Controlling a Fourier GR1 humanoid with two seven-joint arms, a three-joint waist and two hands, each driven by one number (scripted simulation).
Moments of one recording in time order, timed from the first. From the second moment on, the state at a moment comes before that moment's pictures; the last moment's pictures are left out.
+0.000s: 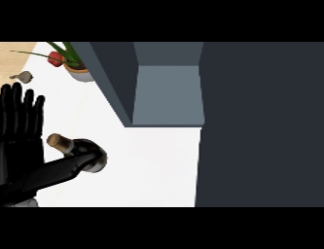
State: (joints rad) left arm -0.01 0.03 -0.07 -2.01 0.04 0.38 0.16; right arm 0.12 -0.07 0.03 -2.40 -0.19 0.16 0.39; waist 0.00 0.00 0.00
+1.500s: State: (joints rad) left arm 0.17 0.05 0.14 -1.65 0.18 0.13 -0.19; right arm 0.11 -0.04 0.05 -2.41 -0.16 0.18 0.40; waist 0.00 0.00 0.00
